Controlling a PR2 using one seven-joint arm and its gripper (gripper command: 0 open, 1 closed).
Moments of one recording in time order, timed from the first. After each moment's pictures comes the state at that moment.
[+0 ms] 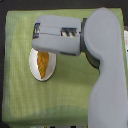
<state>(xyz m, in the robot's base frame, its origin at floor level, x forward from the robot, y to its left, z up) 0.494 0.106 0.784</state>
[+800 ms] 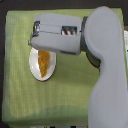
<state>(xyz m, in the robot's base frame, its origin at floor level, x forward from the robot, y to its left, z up) 0.496 0.105 0.795</state>
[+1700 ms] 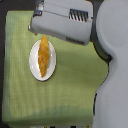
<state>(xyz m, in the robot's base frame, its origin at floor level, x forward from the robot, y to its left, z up) 0.515 0.078 0.907</state>
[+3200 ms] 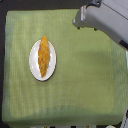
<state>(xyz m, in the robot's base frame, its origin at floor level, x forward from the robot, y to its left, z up) 0.514 -0.167 0.948</state>
